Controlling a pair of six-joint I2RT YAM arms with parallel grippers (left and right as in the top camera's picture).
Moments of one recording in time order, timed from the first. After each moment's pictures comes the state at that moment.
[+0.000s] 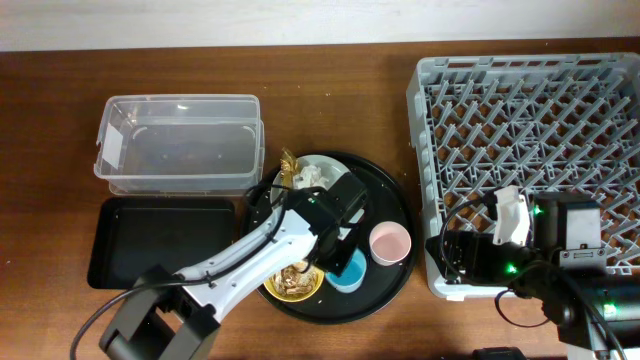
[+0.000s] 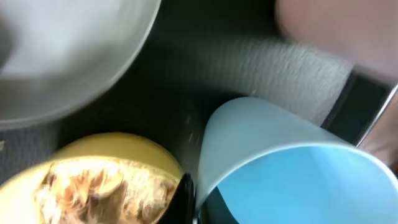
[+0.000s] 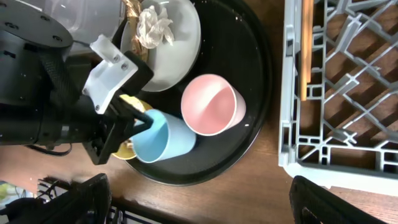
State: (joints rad) left arm -0.77 1.72 1.18 -0.94 0.11 -0.23; right arm 0.03 0.86 1.08 -1.24 -0.43 0.23
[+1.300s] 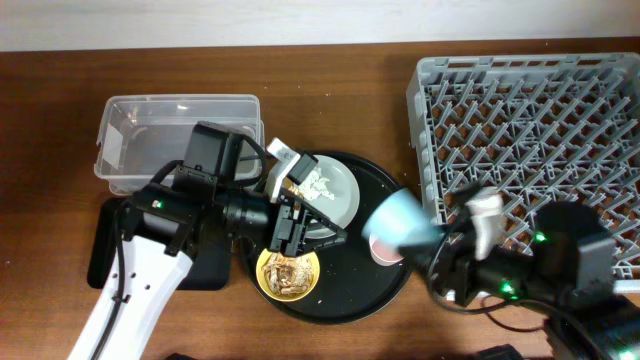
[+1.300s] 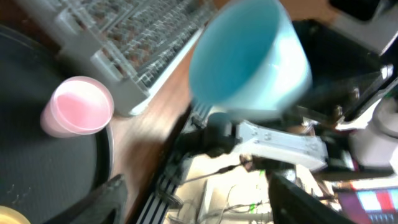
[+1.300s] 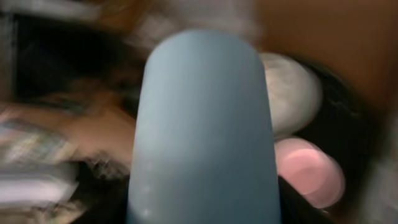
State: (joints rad) left arm -0.35 1.28 1.27 -1.01 1.06 -0.06; right arm 0.22 0.77 1.14 -1.07 -0.53 0.19
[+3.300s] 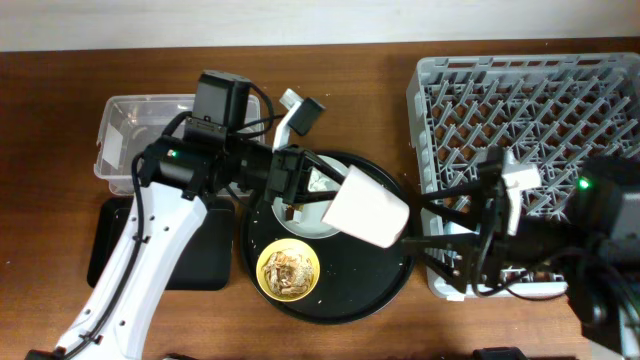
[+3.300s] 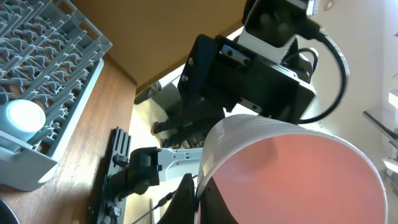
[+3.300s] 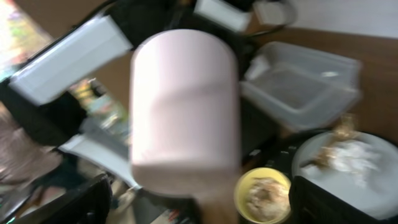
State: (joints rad) left arm -0.33 1.49 1.46 -0.82 1.52 -0.12; right arm 0.05 0.95 1.31 -1.01 -1.19 -0.06
